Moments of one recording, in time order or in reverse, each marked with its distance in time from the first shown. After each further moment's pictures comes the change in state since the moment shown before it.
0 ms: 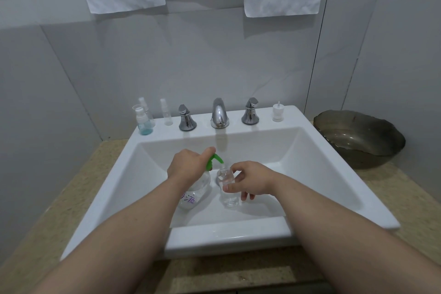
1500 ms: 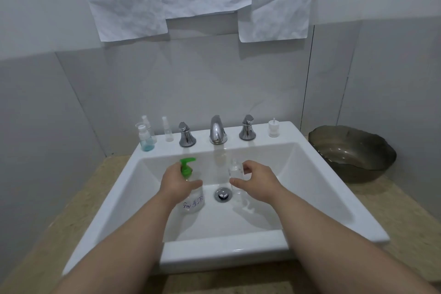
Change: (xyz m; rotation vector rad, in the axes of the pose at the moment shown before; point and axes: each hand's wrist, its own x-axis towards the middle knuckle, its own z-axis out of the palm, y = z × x) left_hand -0.007 -0.017 -0.022 -0.113 -0.012 0.013; right_hand -0.007 0.004 -0.015 -0.020 0.433 -0.034
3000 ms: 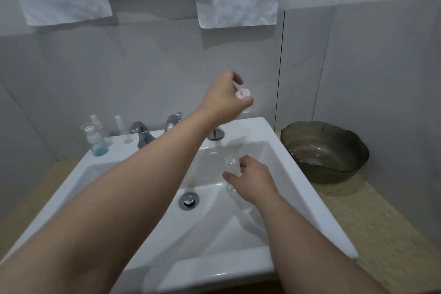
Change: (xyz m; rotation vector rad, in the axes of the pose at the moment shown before) left_hand 0.033 0.249 0.100 0.116 -0.056 0.615; right_hand 0.004 0.033 -0.051 -0.082 0.172 0.178
